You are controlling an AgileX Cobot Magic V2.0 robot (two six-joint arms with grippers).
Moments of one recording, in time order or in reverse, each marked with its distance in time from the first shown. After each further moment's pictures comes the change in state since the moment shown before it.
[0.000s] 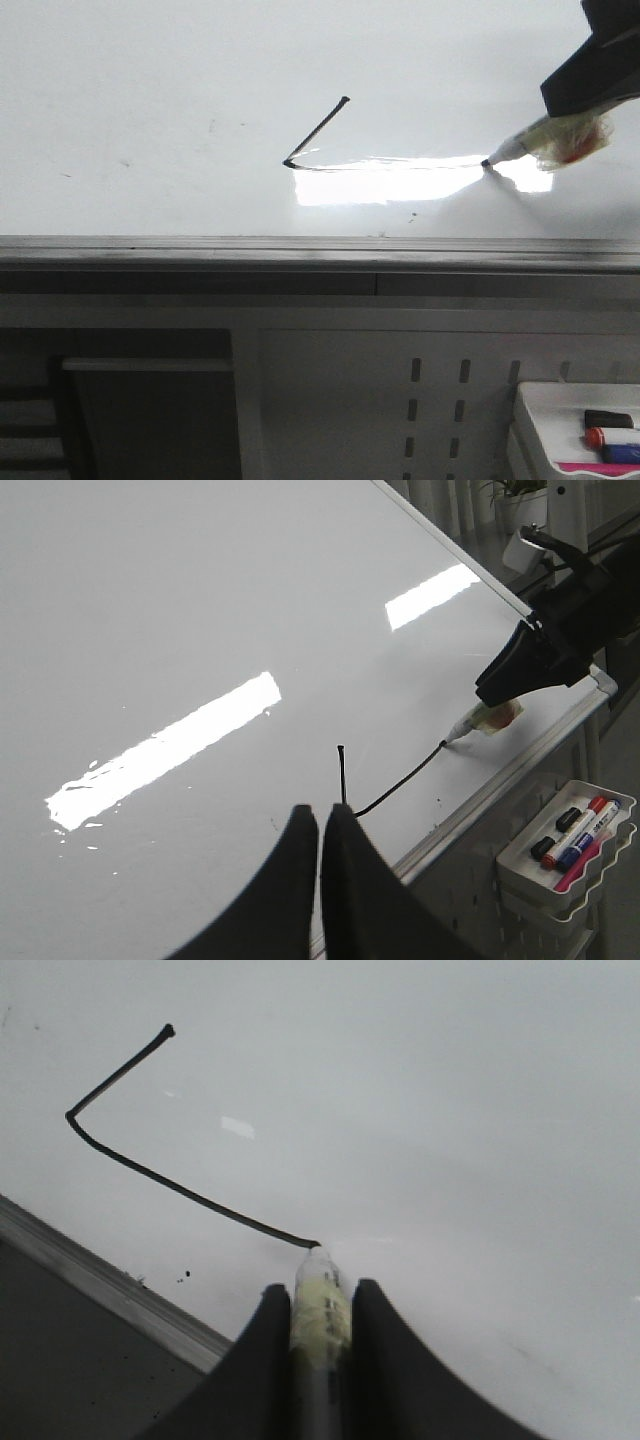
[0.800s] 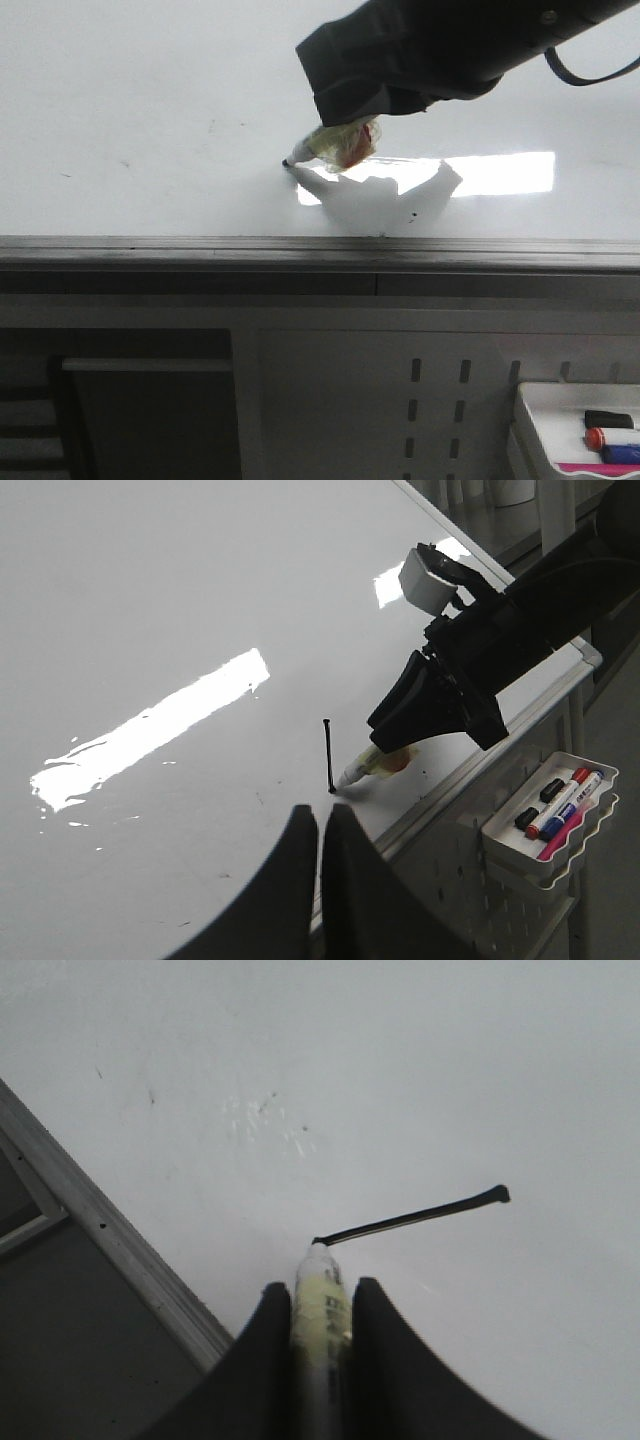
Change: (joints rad) left arm 0.000 0.000 0.000 0.000 0.053 0.000; right arm 0.421 0.277 -0.142 -0.001 -0.296 -0.004
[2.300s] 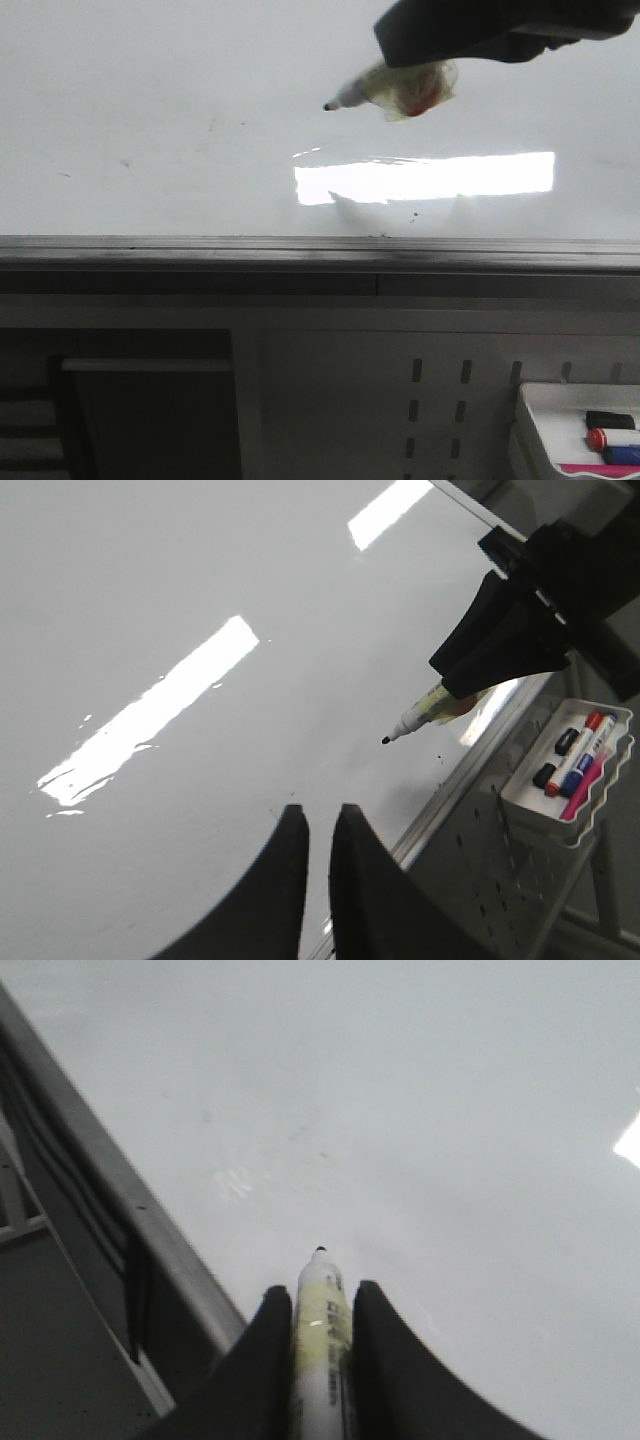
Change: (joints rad) left arm -0.050 0.205 -0.147 0.095 0.021 0.033; right arm 0.038 -0.263 0.153 -0.146 -0.054 0.000
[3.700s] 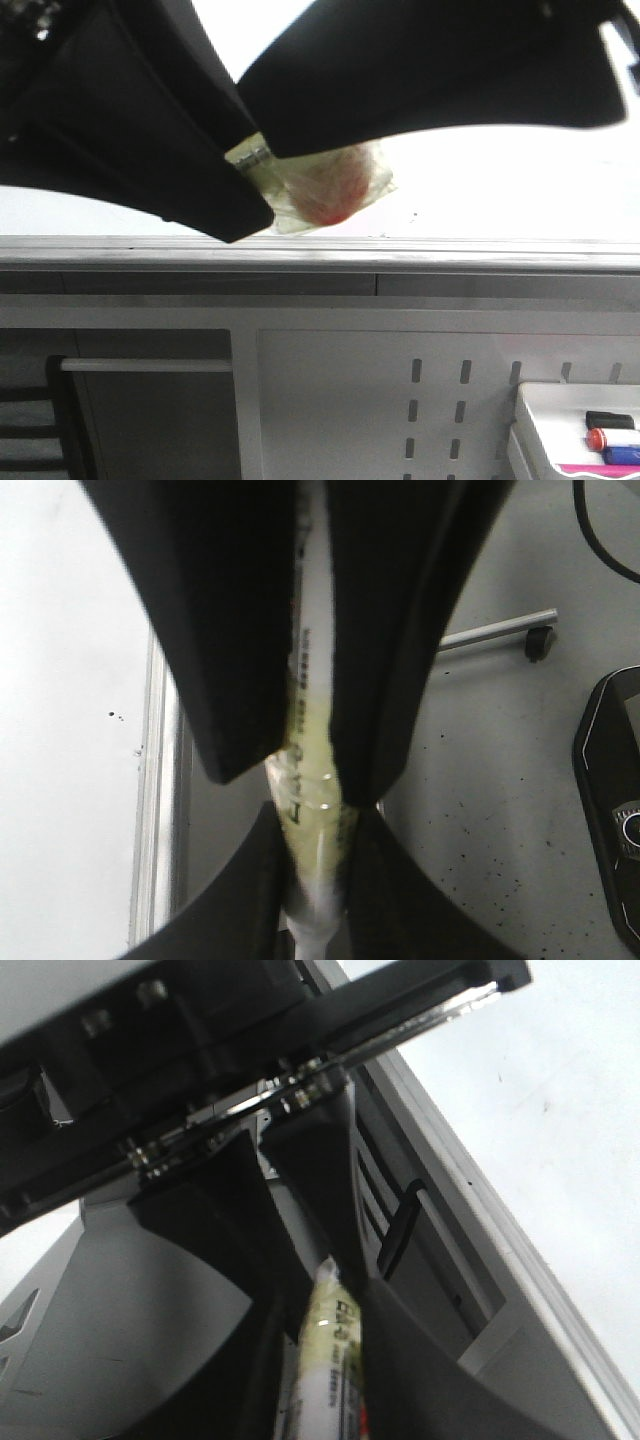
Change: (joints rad) left arm -0.358 0.716 -0.140 0.016 0.023 0.384; right arm 0.296 -0.123 0.019 0.042 0.259 0.002
